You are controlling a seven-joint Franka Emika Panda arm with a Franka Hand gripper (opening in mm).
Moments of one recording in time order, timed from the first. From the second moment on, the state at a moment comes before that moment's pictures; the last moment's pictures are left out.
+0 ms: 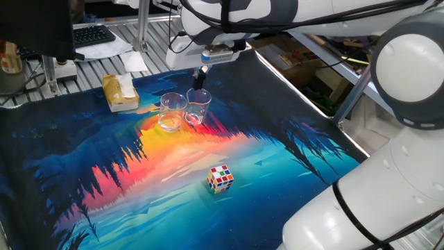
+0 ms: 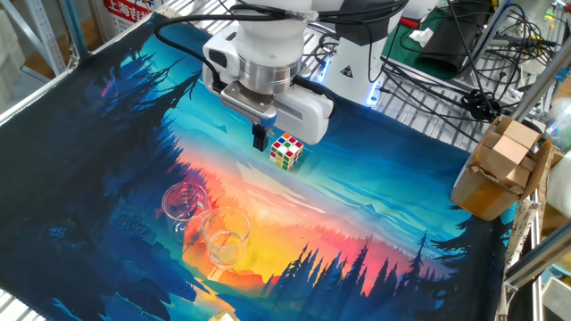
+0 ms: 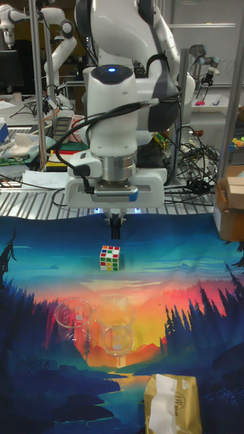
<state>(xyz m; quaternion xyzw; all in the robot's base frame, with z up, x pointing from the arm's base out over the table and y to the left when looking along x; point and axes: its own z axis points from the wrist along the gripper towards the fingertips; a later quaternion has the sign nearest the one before) 0.499 0.000 0.299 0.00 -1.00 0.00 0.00</state>
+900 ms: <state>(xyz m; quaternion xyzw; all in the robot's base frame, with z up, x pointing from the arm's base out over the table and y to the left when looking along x) 0.499 0.000 0.297 -0.04 -1.00 -0.07 0.00</state>
